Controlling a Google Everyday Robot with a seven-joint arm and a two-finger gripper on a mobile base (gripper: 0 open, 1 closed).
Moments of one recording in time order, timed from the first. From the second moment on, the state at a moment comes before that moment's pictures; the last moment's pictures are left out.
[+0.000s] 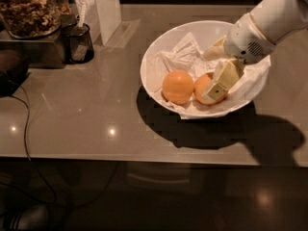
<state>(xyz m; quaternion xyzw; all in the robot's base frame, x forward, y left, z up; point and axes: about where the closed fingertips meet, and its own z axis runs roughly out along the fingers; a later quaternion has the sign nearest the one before) 0.533 -0.134 0.915 -0.61 0.74 0.18 0.24</state>
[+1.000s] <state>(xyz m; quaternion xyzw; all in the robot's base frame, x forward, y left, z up) 0.554 -0.125 0.877 -0.61 0.73 0.22 0.21</state>
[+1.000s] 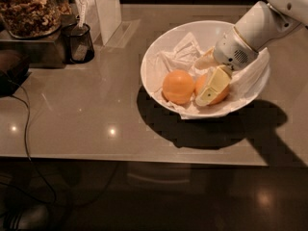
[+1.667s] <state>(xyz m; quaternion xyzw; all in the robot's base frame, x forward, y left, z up) 0.557 -0.142 0.862 -0.61 0.74 0.21 0.18</state>
